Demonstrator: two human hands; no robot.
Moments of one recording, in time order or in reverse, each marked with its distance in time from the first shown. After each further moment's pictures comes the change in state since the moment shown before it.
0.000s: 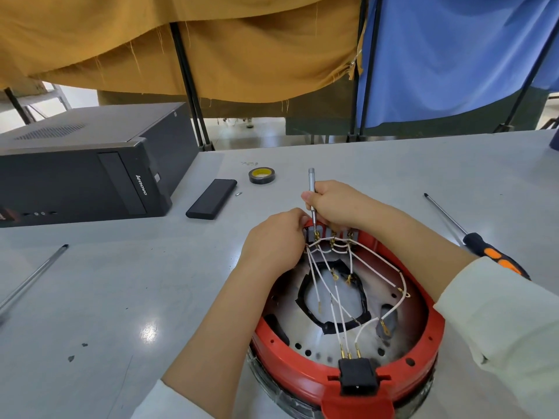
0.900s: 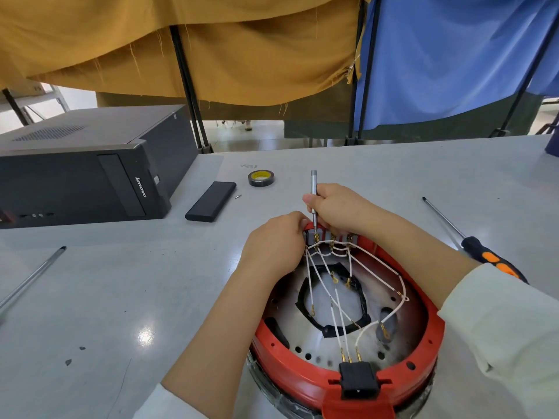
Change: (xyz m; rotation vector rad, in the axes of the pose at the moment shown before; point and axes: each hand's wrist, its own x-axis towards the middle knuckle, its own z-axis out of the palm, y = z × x) left_hand -0.002 0.001 -0.002 -0.021 -0.013 0.006; right_hand -0.001 0.005 0.002 0.040 0.055 -0.038
